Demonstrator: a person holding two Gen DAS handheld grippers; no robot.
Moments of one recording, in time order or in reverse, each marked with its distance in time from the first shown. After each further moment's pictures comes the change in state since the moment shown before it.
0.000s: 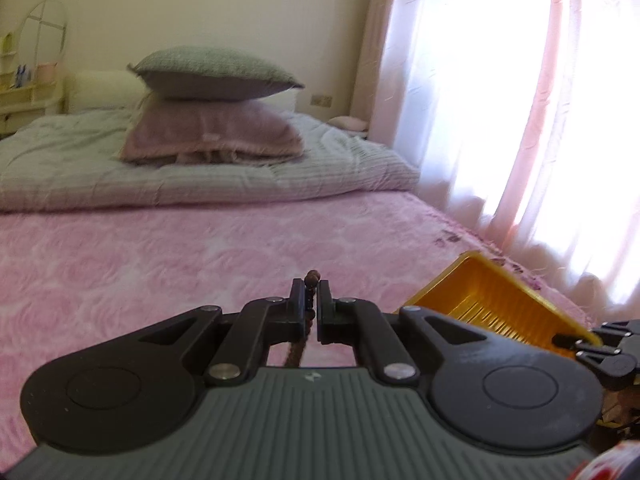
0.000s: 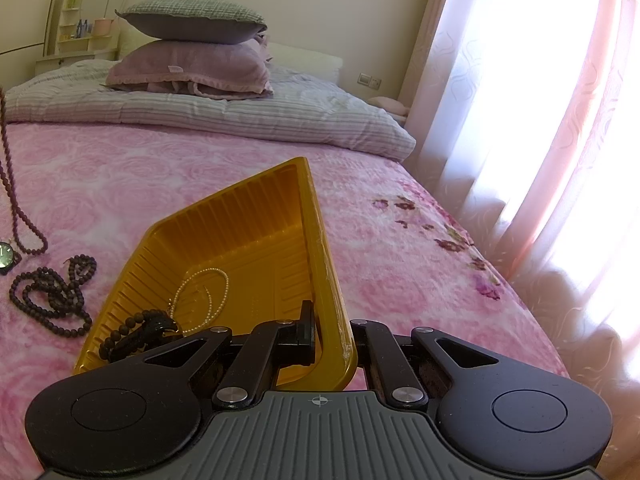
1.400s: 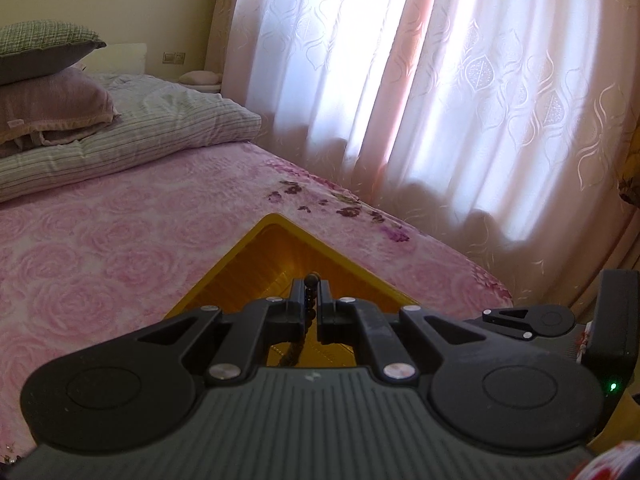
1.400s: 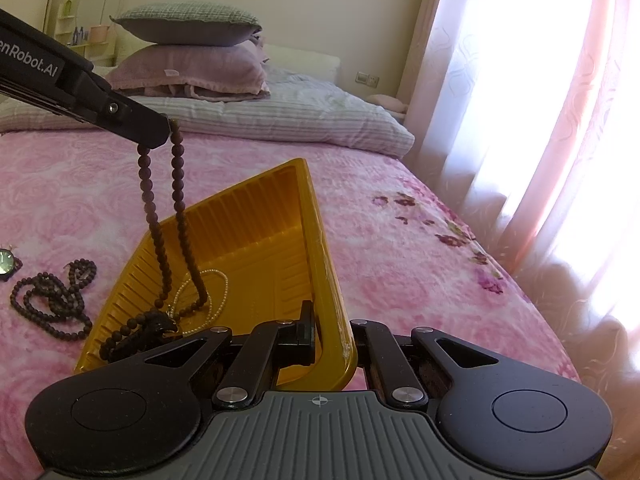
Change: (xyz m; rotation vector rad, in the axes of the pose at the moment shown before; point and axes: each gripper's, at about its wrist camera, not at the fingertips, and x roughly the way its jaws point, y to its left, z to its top) left arm 0.093 -0.163 -0.009 0.139 0.158 -0.365; right arm 0.002 -0.006 -0.003 0.031 0.001 0.008
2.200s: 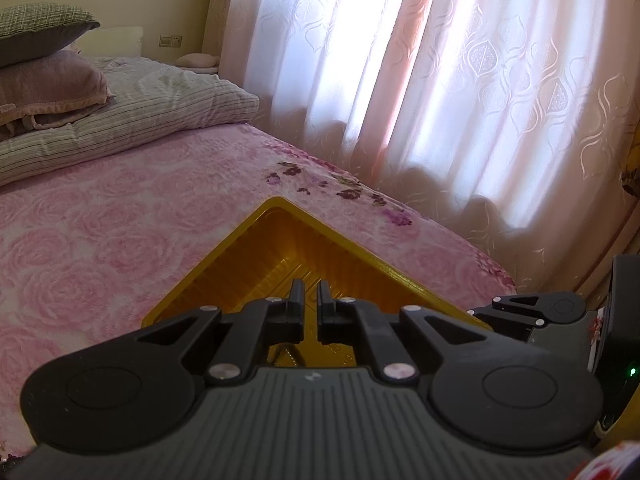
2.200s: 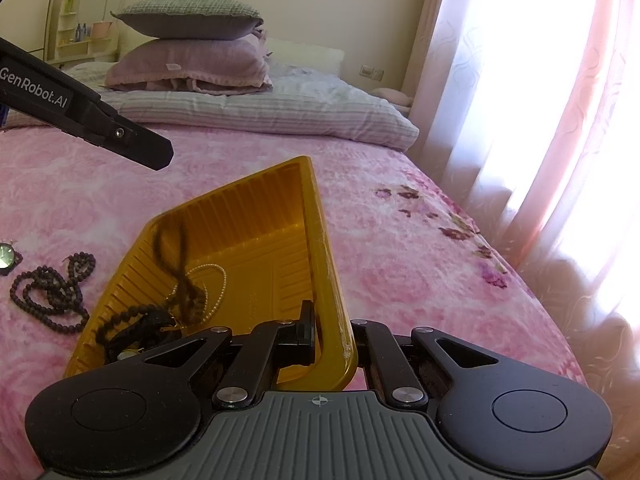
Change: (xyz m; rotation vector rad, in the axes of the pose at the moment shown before) left arm 0.020 0.003 -0.004 0.001 0.053 -0.011; right arm 0.007 -0.008 -0.002 0.002 0.020 0.020
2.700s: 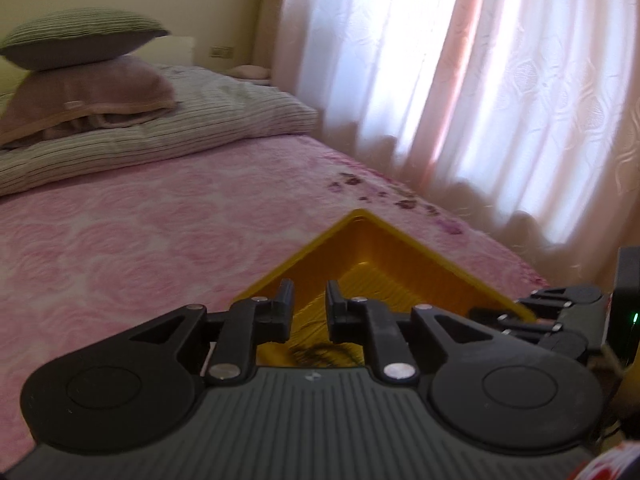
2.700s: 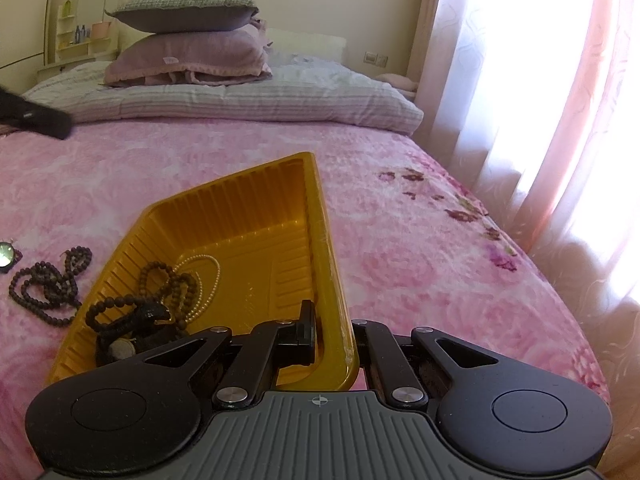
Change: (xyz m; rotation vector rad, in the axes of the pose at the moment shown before) left arm -0.053 0.048 -0.022 -0.053 -0.047 0.154; right arm 0.015 -0.020 -0.009 0.037 0.041 0.048
